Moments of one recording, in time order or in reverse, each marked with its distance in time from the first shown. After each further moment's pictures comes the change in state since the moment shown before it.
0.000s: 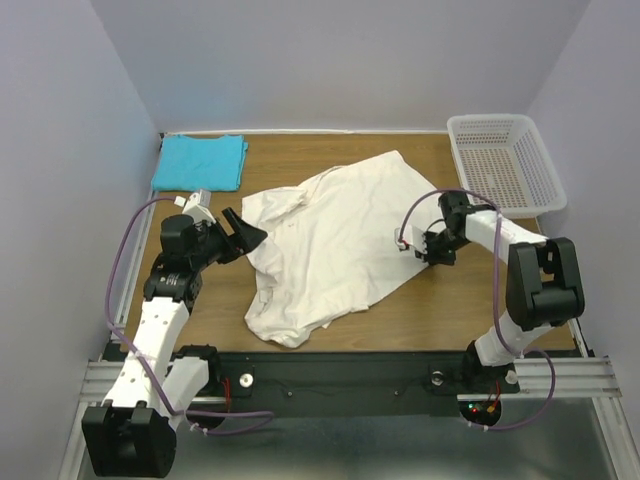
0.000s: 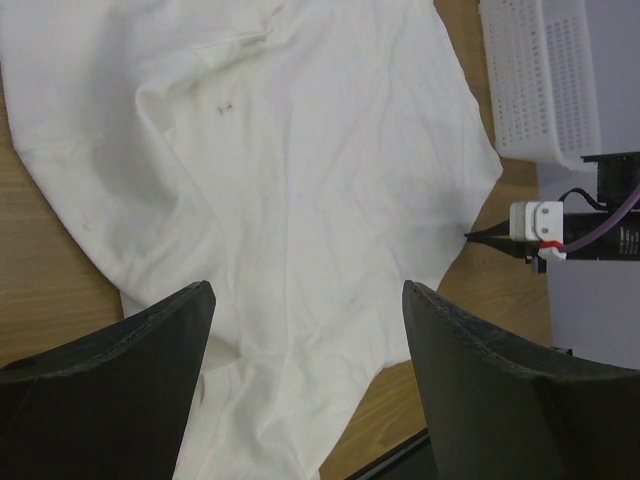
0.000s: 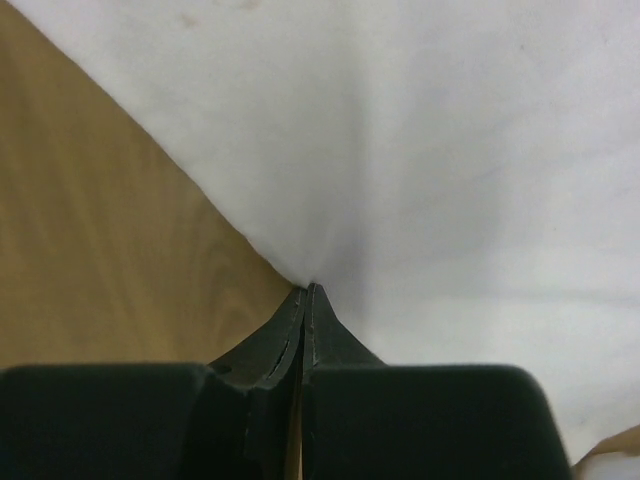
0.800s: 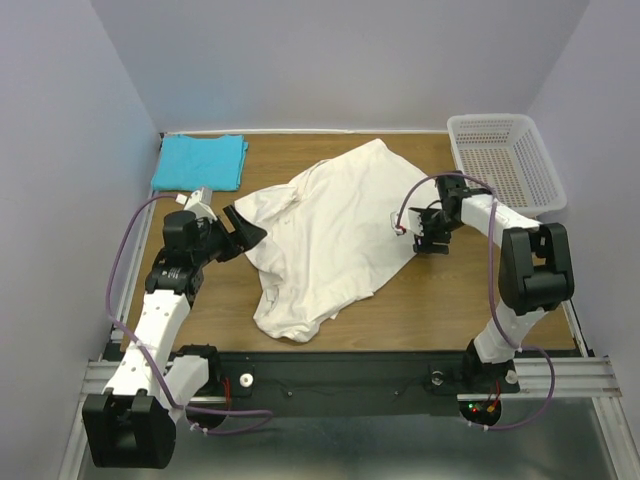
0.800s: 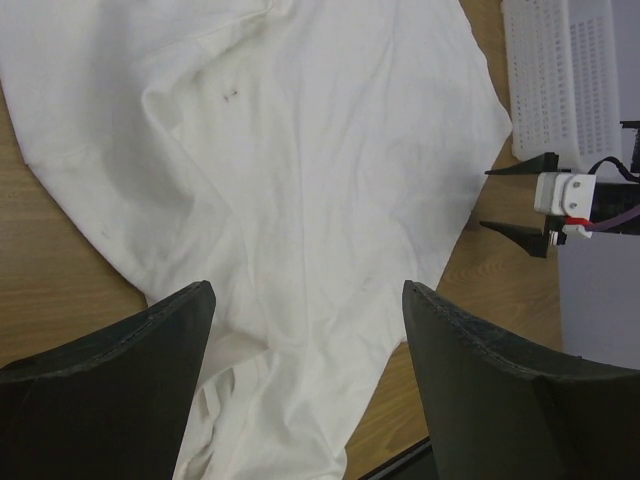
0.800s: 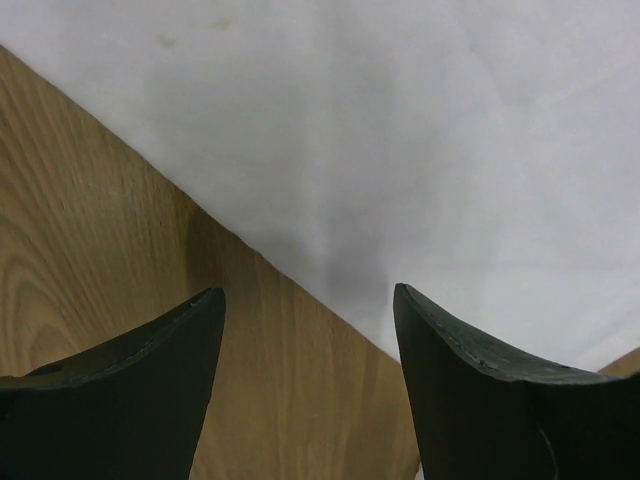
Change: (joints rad) left arm 0.000 0.057 0.019 0.000 -0.021 0.010; right arm -0.001 0.074 0.136 0.033 -0.007 -0.087
